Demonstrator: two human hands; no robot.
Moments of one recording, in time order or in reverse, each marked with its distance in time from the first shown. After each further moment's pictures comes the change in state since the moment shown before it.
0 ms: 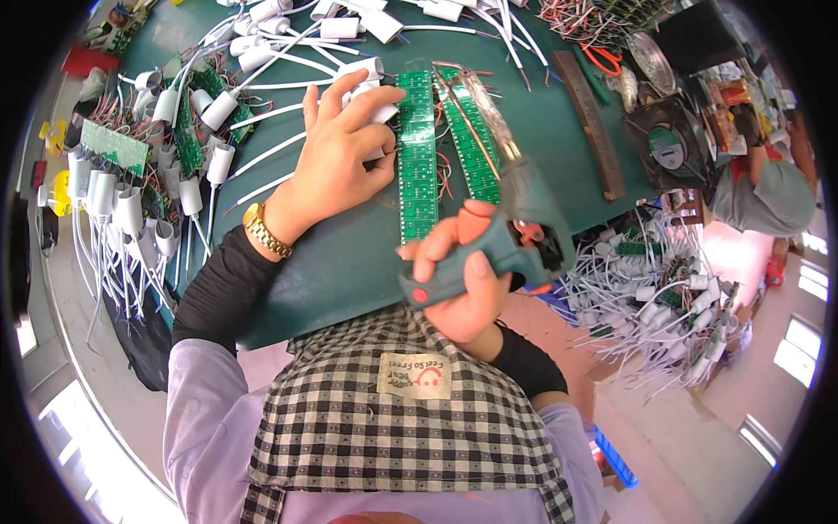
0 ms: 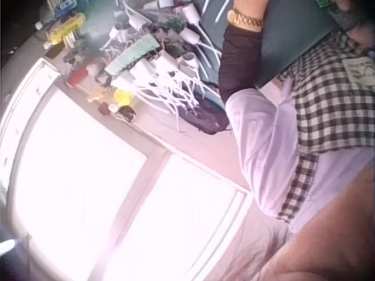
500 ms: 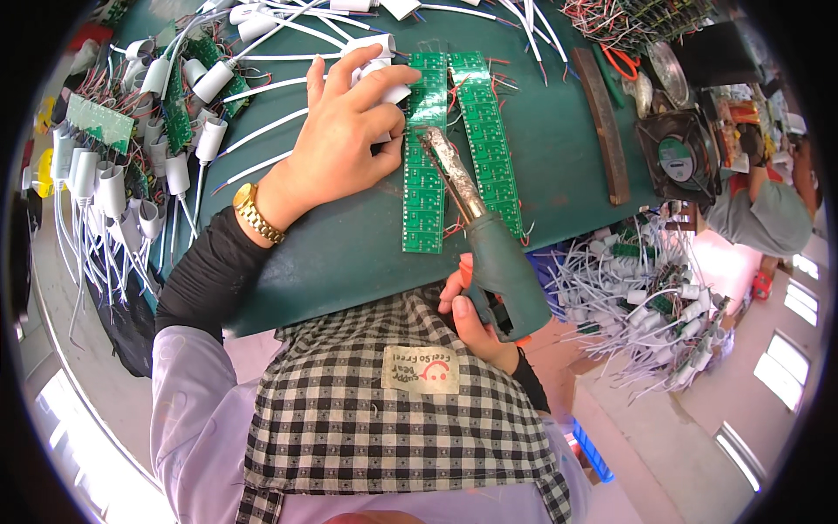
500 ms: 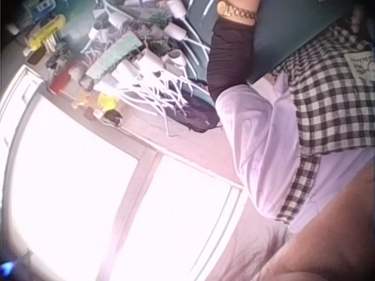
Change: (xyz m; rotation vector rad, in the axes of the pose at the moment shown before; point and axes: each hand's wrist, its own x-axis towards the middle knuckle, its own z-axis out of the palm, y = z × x) left_hand -0.001 -0.004 0.004 -0.015 0.041 -0.002; right_hand -0.032 -0.047 -0.026 -0.729 -0.154 0.259
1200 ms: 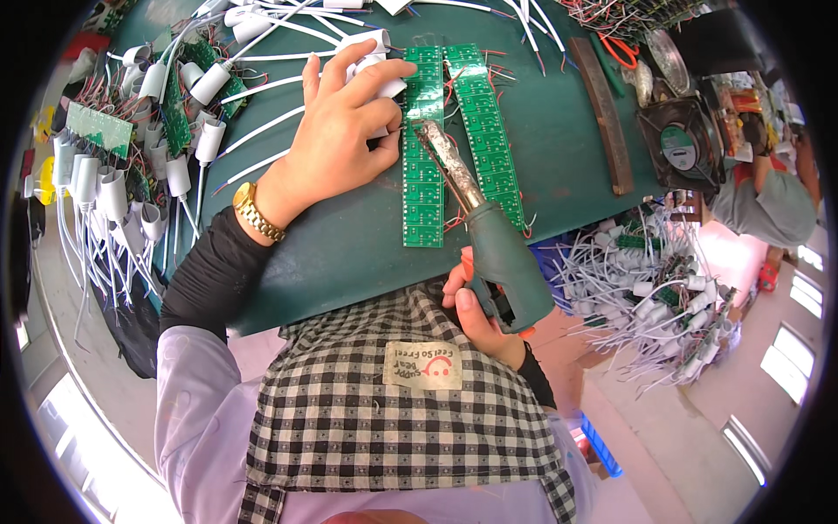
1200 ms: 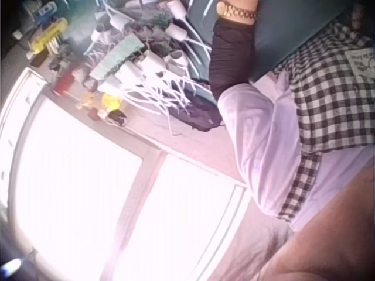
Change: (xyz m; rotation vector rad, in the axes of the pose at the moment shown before) left_hand 0.002 0.001 -0.003 0.033 -0.035 0.009; right_hand -0.003 0.005 0.000 0.014 0.046 -0.014
